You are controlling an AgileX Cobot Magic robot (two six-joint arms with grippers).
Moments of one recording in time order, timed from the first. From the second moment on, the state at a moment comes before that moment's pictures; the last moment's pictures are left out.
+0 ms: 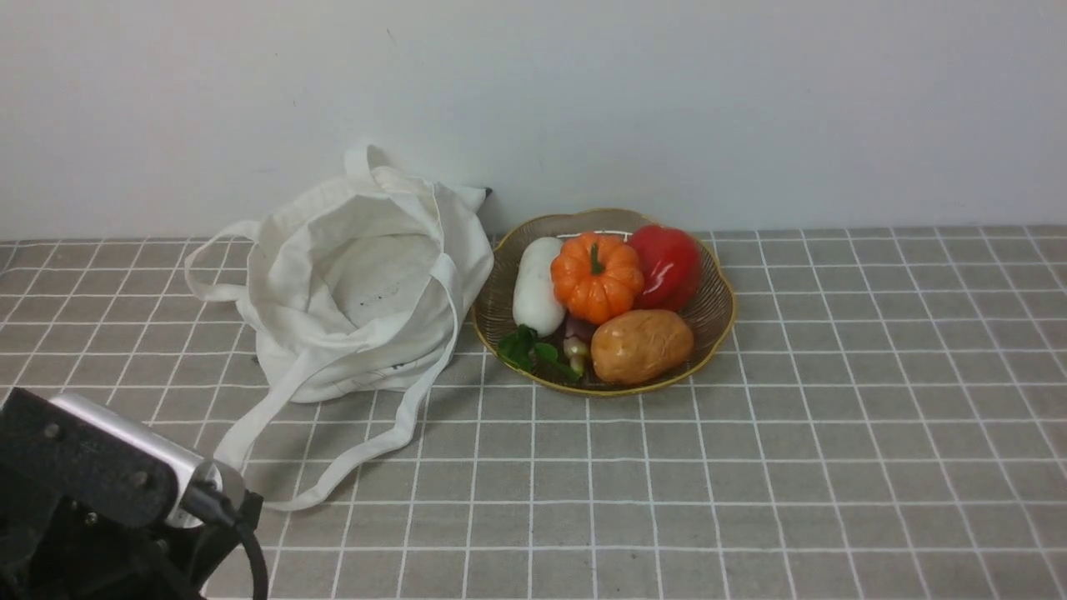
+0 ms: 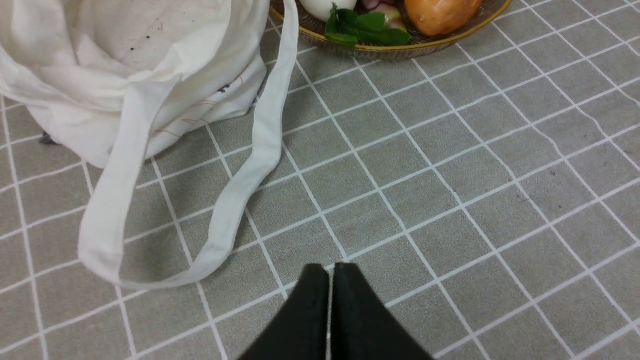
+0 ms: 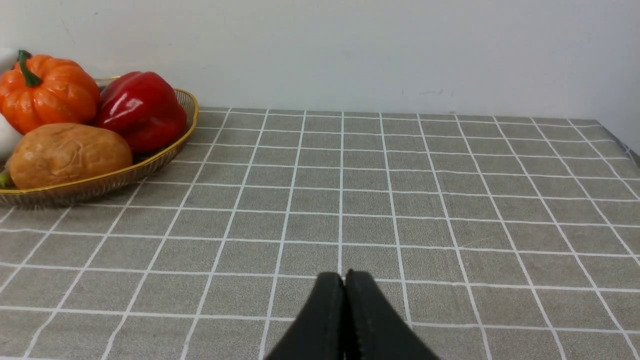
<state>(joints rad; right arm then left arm) -0.01 -0.01 0.03 0.00 0.36 -0.02 -0.35 0.68 -0.37 -0.34 0.37 0.33</state>
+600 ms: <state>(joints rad) -0.01 -0.01 0.03 0.00 0.36 -0.02 -0.12 0.01 -0.01 0.03 0.37 -0.06</state>
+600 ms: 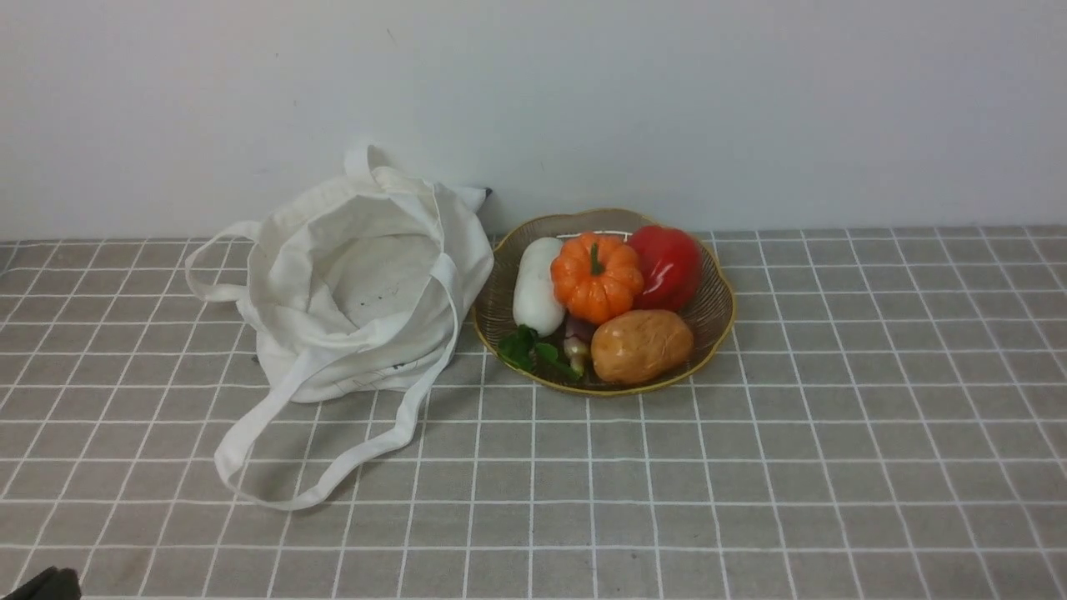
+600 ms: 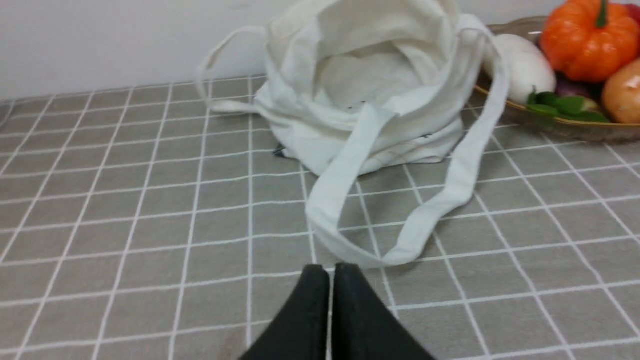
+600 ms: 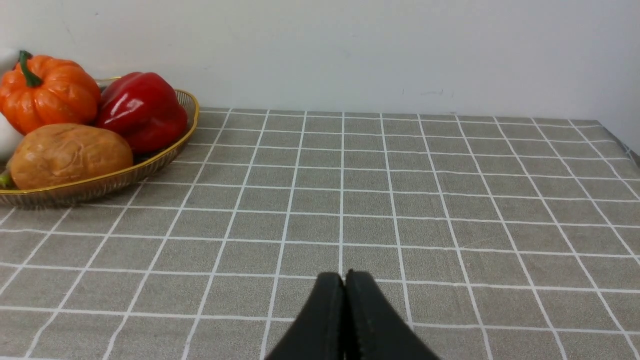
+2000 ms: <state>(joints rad) -0.01 -0.01 0.03 0.00 0.36 -0.02 -0.11 -0.01 0.03 0.04 0.38 -0.09</state>
